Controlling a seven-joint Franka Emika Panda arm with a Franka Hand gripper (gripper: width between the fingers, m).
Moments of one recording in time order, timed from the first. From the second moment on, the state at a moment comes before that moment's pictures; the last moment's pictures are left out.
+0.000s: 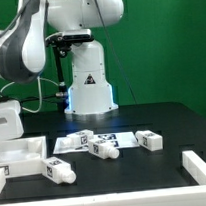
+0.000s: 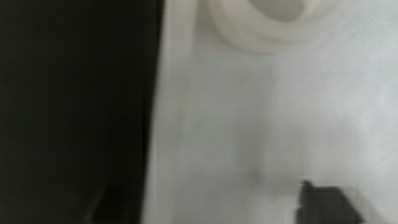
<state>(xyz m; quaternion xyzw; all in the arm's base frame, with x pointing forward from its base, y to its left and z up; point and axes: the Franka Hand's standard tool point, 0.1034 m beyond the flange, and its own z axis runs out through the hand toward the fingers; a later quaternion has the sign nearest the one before) 0.412 -0.281 0.009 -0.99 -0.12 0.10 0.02</state>
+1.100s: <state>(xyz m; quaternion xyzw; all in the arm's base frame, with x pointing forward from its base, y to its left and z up) 0.447 -0.236 0.062 -0.99 -0.07 0.11 0.04</state>
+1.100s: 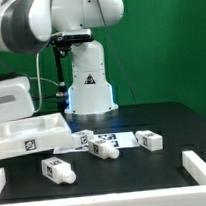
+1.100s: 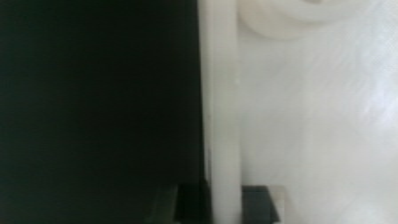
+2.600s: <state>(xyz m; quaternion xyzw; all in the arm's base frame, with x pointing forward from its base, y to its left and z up) 0.580 -0.049 0.038 -0.99 0.06 0.09 -0.02</state>
